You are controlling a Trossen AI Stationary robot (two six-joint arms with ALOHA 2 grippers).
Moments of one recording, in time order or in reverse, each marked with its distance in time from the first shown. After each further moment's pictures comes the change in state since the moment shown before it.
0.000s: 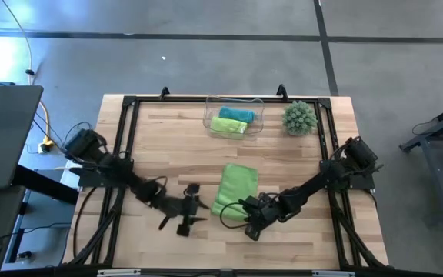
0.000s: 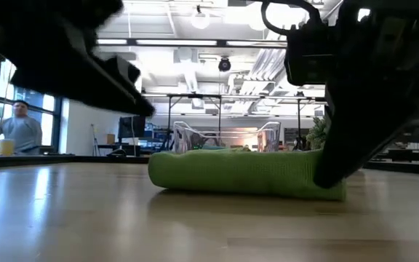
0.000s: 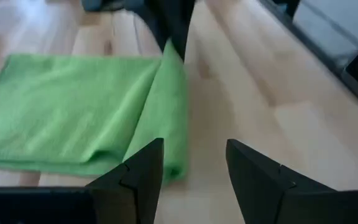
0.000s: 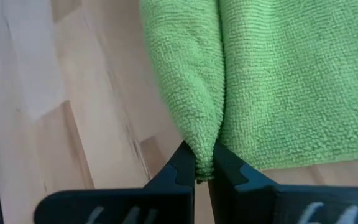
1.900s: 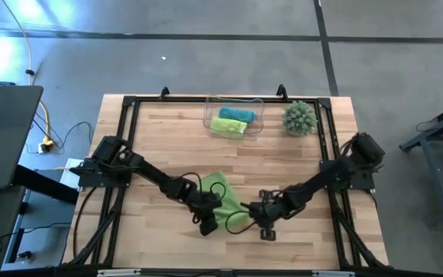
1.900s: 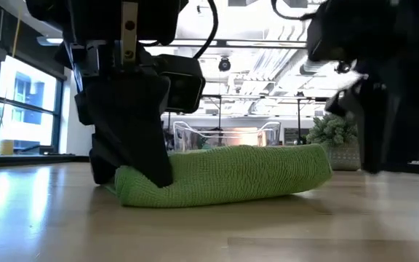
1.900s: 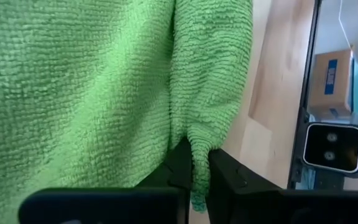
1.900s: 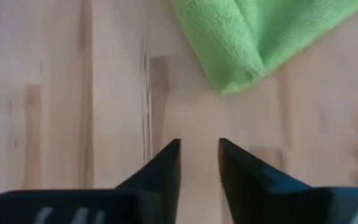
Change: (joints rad) left arm 0.198 0.288 0.342 -0.386 0.571 -0.745; right arm -0.016 -0.101 -0.001 -0.206 -0.142 -0.394
